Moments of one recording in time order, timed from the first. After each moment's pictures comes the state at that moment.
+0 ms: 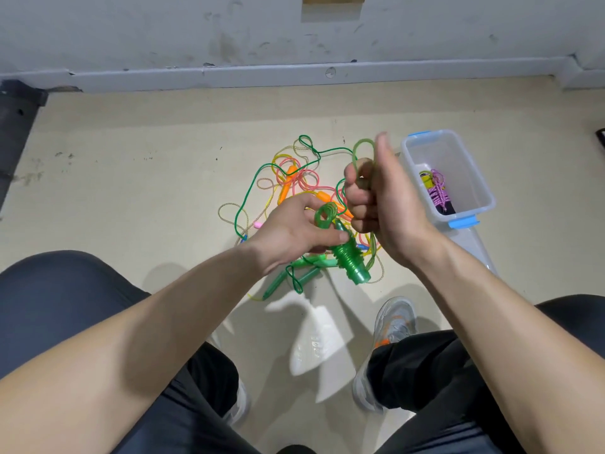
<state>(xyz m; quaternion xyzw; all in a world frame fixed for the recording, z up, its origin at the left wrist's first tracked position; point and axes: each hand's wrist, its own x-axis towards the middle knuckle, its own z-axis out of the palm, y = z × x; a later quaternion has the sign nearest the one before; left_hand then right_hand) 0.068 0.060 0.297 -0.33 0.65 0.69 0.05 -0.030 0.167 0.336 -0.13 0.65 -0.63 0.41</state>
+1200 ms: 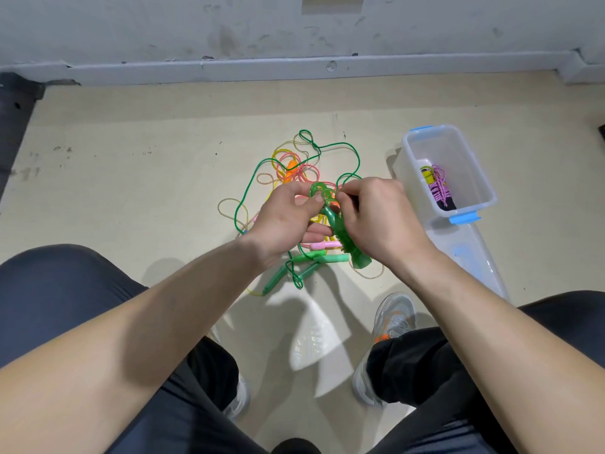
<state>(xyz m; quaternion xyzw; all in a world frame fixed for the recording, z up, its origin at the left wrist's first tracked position) 0.066 0.056 0.292 -0.36 0.61 0.70 -0.01 -0.024 0.175 0.313 -0.40 0.88 -0.24 0.09</state>
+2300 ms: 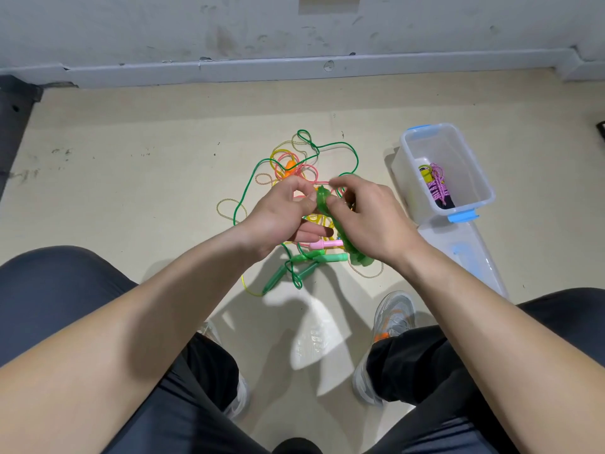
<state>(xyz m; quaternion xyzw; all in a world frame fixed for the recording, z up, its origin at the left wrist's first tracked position) 0.065 0.044 0.293 -0.33 0.62 0.71 0.05 -0.031 0.178 0.302 -0.36 0.86 -0.29 0.20</state>
